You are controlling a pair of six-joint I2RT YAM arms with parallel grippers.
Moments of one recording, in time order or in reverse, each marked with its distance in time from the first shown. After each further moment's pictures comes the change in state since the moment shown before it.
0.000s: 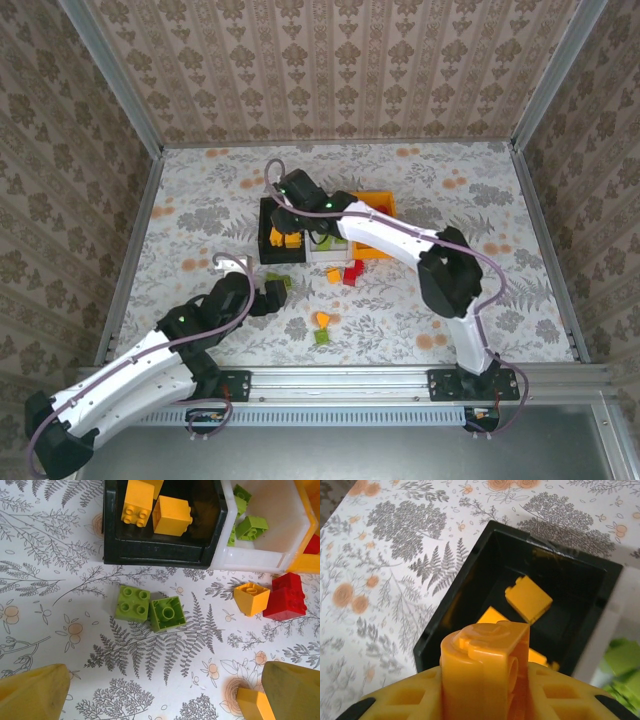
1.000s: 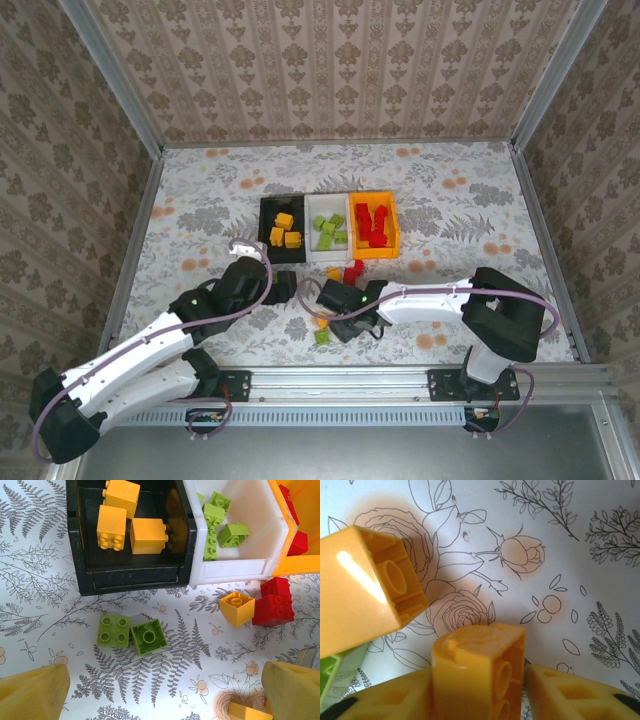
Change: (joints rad) left arm -0.002 0.180 0.114 0.063 0.007 0.112; right arm 0.278 -0.465 -0.948 -0.015 0.073 -0.008
